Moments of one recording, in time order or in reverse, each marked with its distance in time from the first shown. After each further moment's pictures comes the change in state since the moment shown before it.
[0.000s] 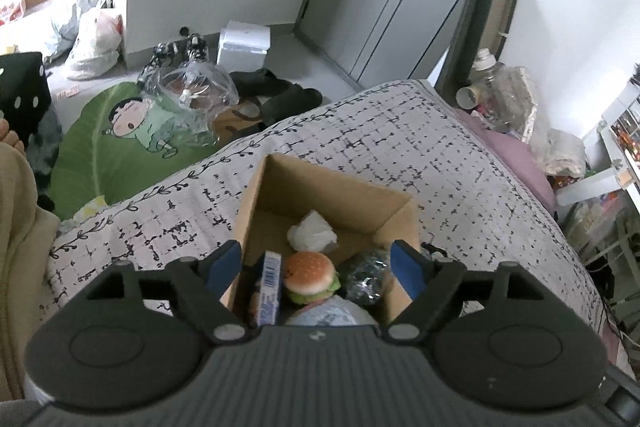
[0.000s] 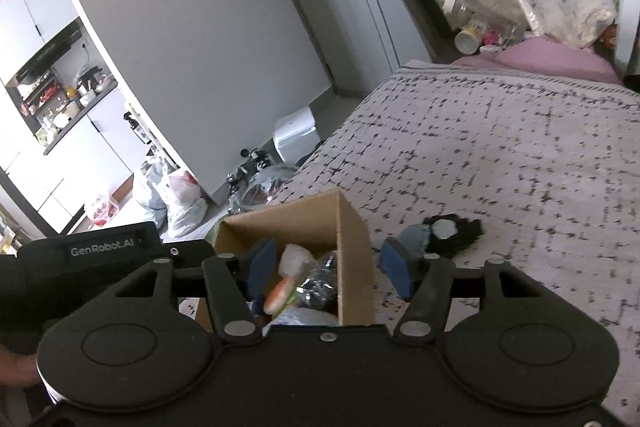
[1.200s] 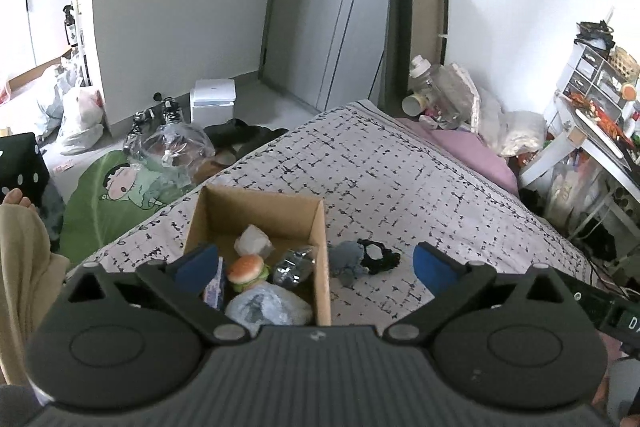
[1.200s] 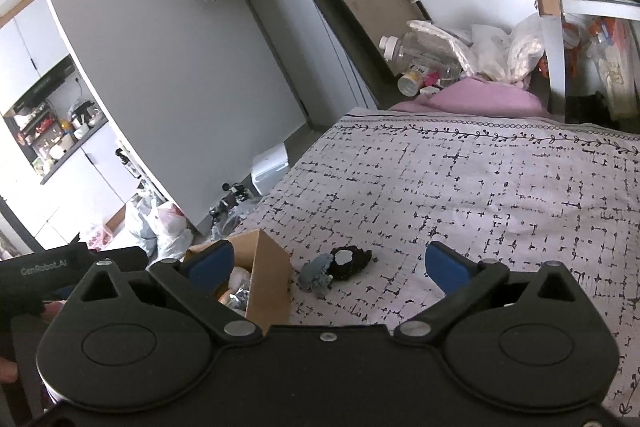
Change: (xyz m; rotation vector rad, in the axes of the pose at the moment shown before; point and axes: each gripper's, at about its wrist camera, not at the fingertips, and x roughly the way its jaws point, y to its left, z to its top) left arm -0.075 -0.097 -0.035 0.188 -0.117 0.015; right arm -0.102 -0.099 0.023 0.027 -0.082 -0.014
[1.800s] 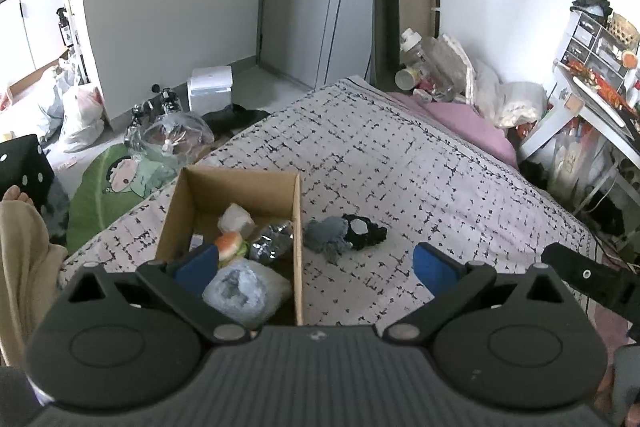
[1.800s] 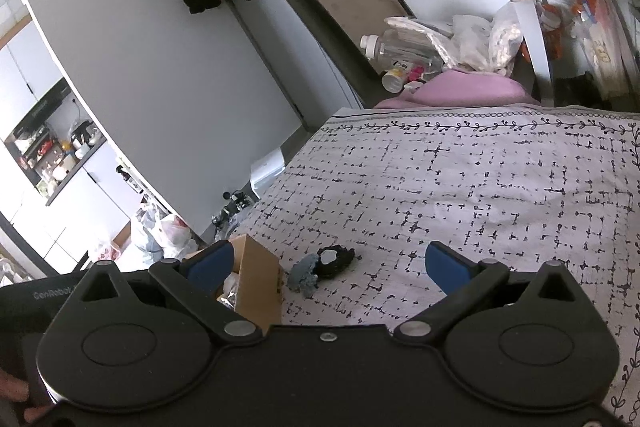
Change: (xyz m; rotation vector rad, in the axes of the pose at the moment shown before) left arm 0.003 -0.040 -0.011 0.047 0.058 0.034; right arm -0.011 -0.037 0.000 0.078 -0.004 0.017
